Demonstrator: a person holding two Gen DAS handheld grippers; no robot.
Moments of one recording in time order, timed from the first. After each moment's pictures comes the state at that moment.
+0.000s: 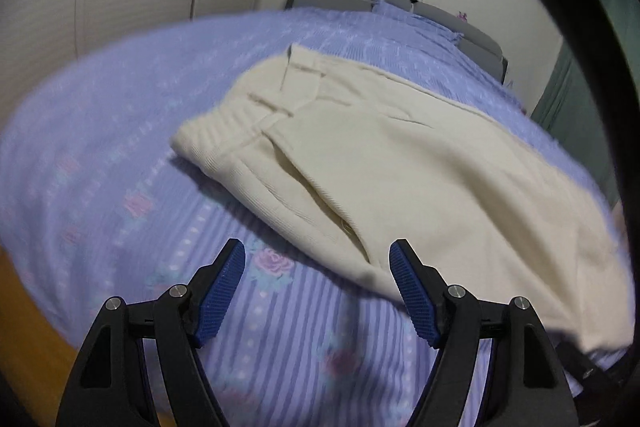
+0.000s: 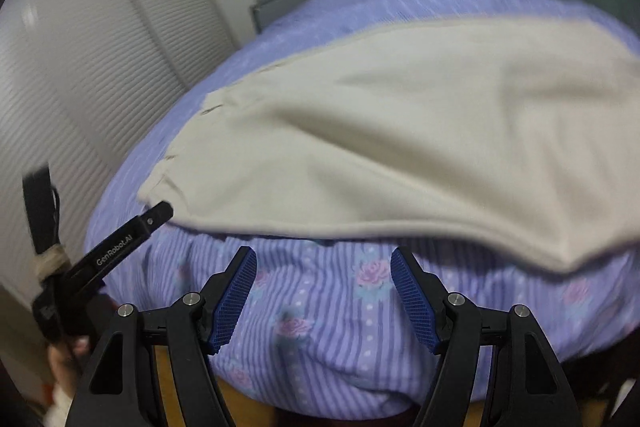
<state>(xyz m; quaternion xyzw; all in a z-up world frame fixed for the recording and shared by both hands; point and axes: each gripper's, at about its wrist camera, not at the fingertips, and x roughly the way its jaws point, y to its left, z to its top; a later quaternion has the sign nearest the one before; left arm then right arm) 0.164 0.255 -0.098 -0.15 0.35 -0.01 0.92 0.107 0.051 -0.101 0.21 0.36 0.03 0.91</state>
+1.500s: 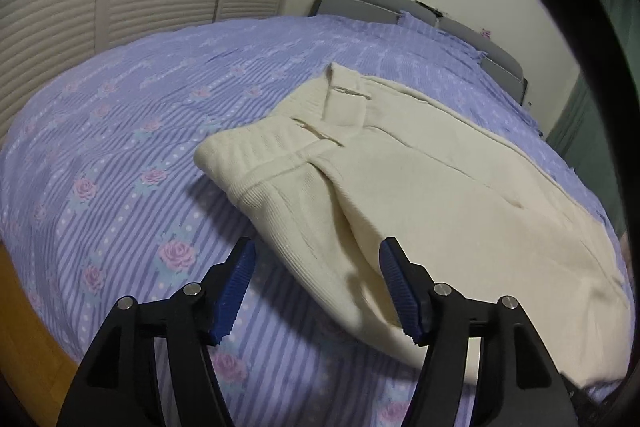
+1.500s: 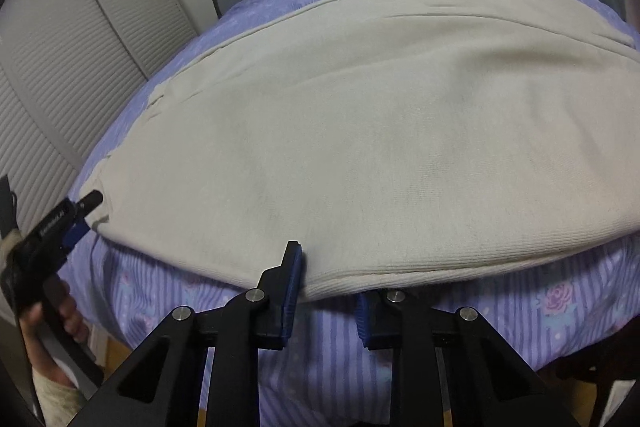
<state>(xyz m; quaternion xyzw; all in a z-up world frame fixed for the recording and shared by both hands) 0.197 0.287 -0.090 -0.16 0.34 0.03 0.93 0.106 0.032 -0.111 0.18 0.40 -0.02 0.90</state>
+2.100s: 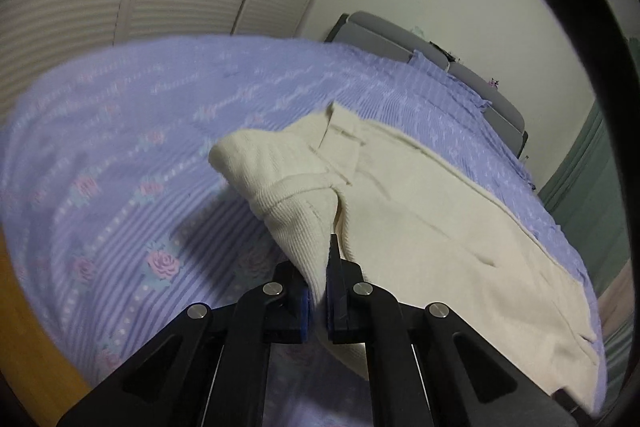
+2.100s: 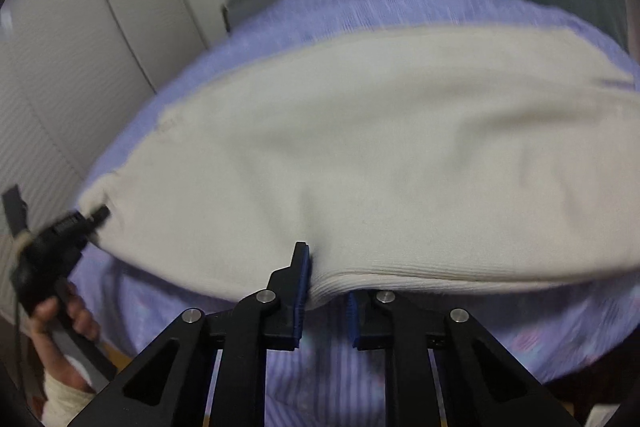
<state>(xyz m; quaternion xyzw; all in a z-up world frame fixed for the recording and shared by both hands) 0.187 0.280 -0.057 -0.22 0.28 0.05 0.93 0.101 0.023 -0.047 0.15 0.33 0.00 0.93</state>
